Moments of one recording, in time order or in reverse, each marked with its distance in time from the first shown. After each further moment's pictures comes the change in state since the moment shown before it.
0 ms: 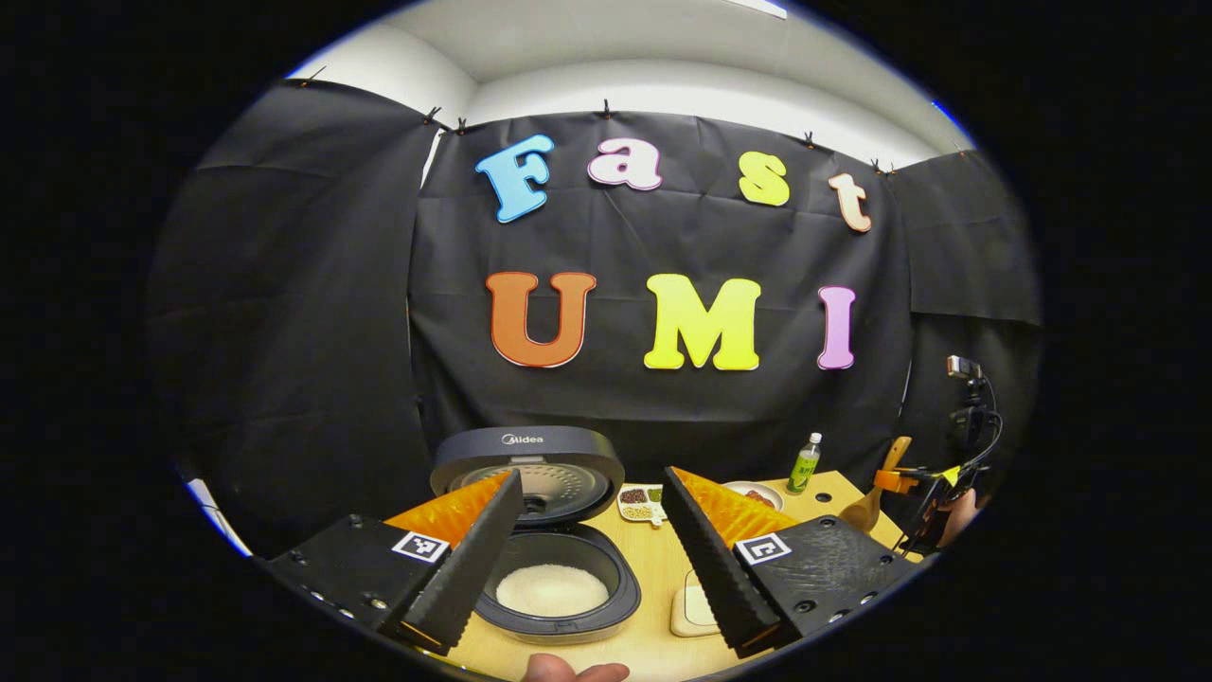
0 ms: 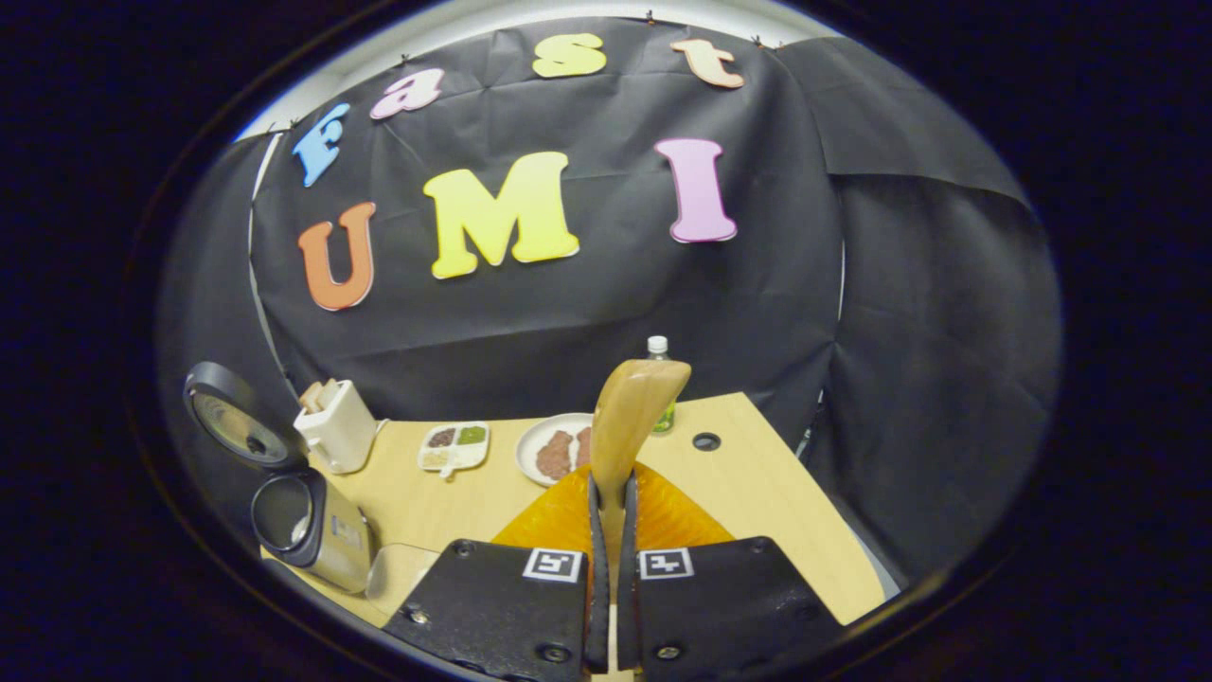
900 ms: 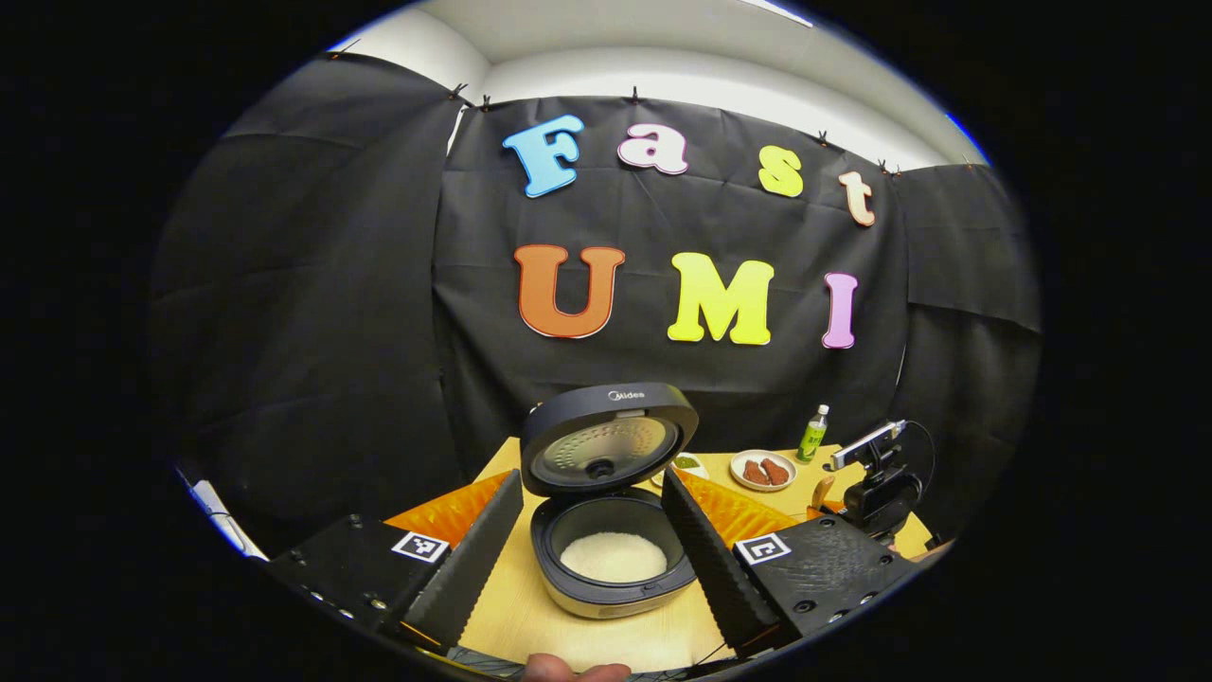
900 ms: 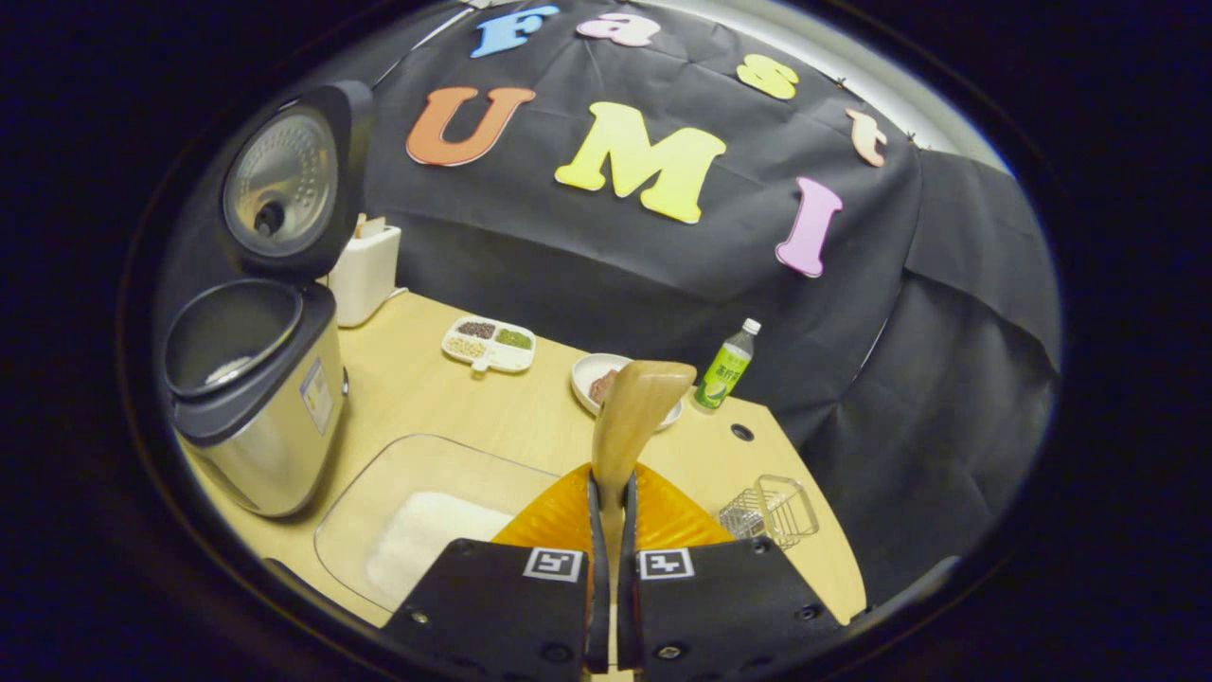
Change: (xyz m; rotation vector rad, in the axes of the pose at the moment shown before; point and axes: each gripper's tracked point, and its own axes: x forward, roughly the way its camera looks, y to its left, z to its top) left arm -0.042 0.099 -0.032 -0.018 0.096 -0.015; right arm 0.035 0.106 -0.150 -0.477 0.011 -0.138
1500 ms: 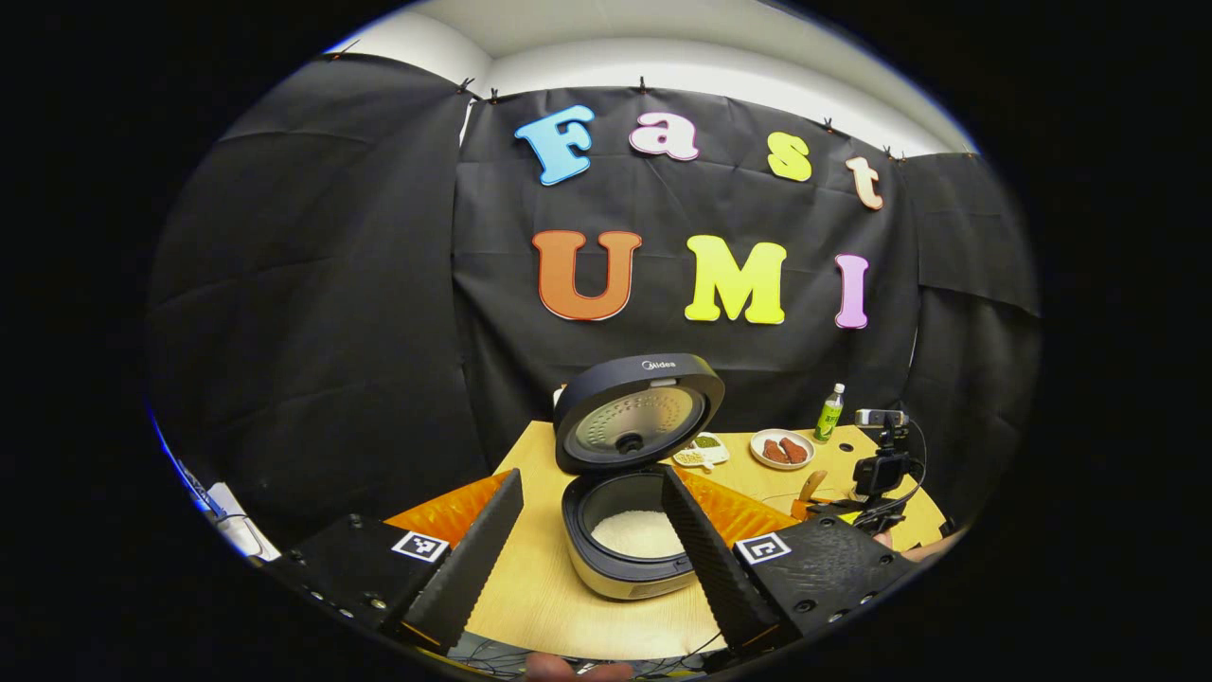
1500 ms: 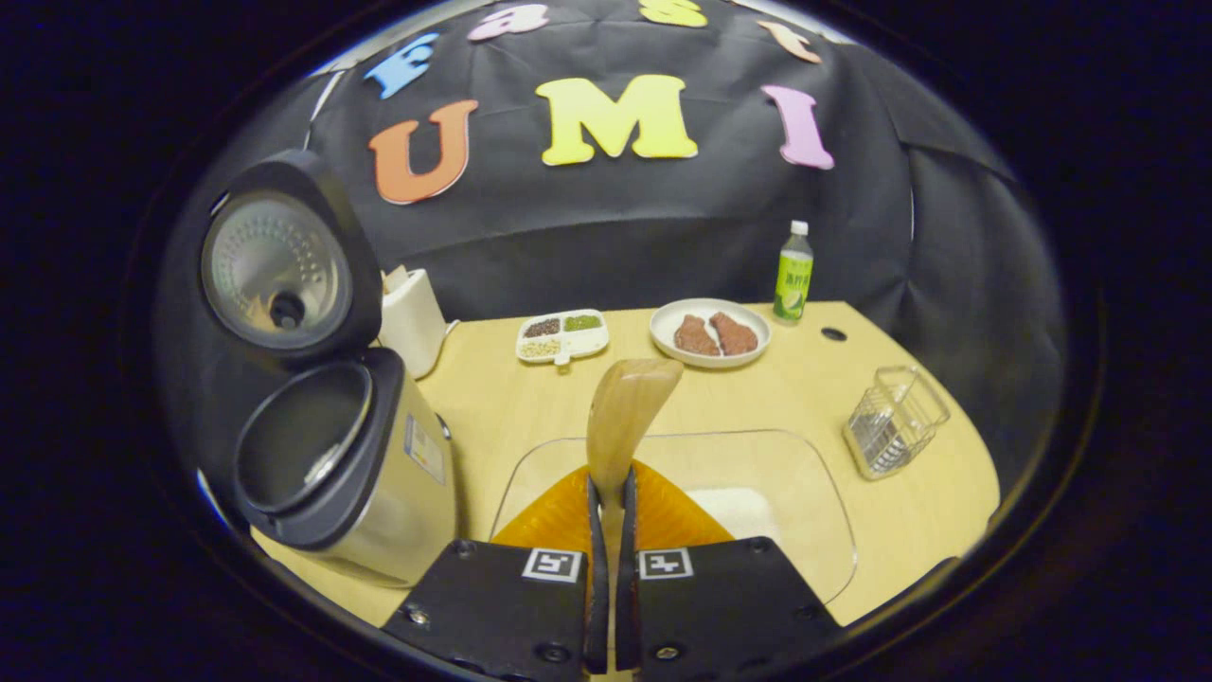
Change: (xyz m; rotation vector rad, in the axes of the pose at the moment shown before) left arm -0.018 0.026 -0.019 0.019 0.036 0.037; right arm -0.020 0.075 0.003 0.521 0.171 0.276
